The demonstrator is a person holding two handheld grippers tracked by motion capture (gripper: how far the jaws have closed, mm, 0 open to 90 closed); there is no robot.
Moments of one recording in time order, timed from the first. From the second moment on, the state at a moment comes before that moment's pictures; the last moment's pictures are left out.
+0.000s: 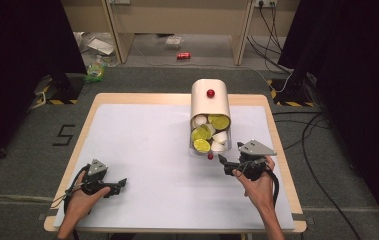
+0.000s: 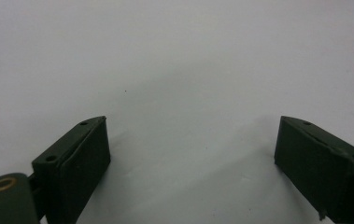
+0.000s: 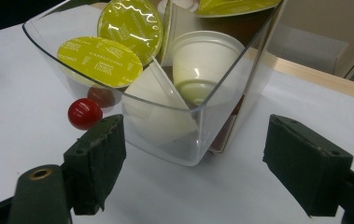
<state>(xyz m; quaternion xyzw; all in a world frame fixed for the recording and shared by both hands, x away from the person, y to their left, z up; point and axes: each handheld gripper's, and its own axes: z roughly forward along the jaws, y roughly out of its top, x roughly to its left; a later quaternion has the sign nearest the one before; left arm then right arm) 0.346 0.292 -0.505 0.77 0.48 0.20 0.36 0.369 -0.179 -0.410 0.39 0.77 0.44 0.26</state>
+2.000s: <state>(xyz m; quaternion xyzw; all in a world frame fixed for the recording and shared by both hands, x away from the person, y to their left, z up) 0.346 0.292 -0.505 0.77 0.48 0.20 0.36 0.392 -0.176 -0.411 0.42 0.74 0.45 0.27</state>
